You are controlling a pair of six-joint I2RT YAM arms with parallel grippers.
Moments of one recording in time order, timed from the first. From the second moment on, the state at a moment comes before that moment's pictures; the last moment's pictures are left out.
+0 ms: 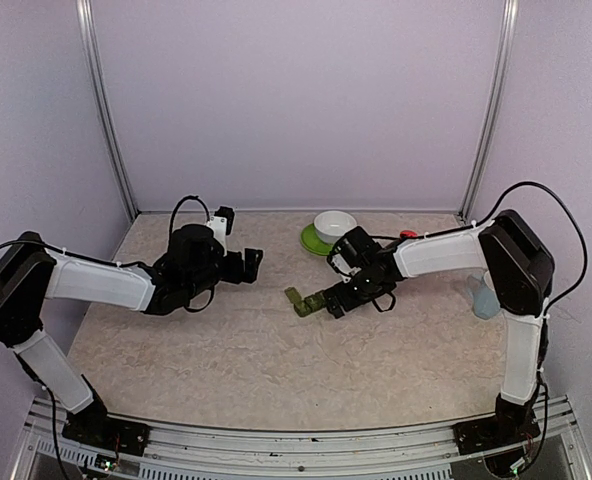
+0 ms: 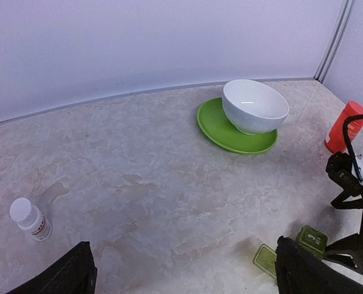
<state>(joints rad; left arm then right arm) -0.69 1.62 0.82 0.46 -0.26 -0.22 0.71 2.00 1.29 -0.36 0.10 0.16</state>
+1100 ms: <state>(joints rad) -0.69 1.56 0.75 0.46 -0.29 -0.25 0.71 2.17 1.57 -0.35 0.15 -0.01</state>
